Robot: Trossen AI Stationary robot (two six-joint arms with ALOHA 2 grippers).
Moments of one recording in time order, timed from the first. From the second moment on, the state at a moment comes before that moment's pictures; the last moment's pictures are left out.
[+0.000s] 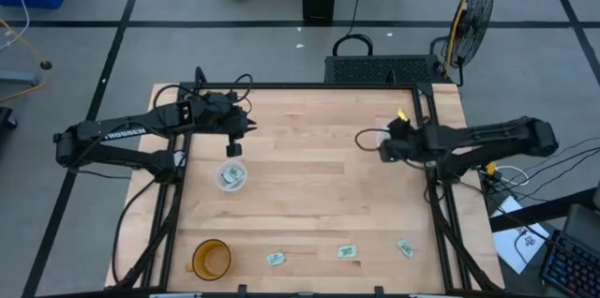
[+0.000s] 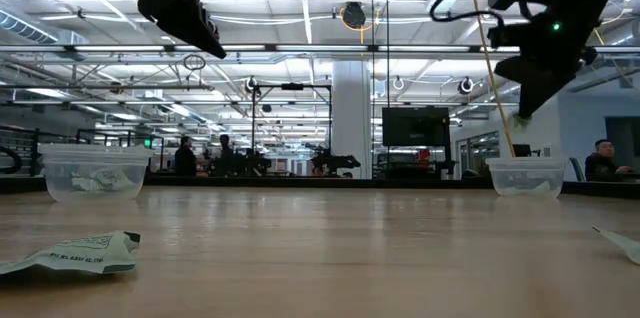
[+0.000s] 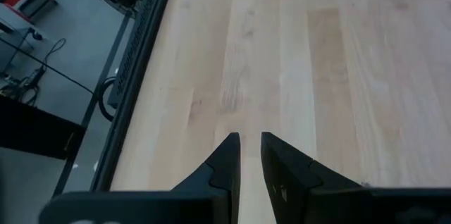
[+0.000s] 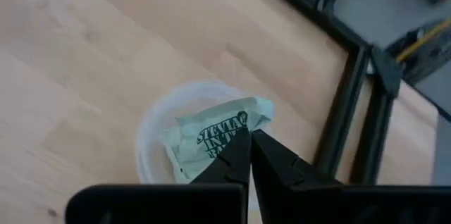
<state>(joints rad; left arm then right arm) 0.30 1.02 0.86 -0.52 -0.03 0.33 -0.03 1.06 0.72 -1.12 0.70 0.86</state>
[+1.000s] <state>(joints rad) 0.30 1.02 0.86 -0.52 -0.03 0.27 -0.29 1.07 0.59 -0.91 0.37 0.59</state>
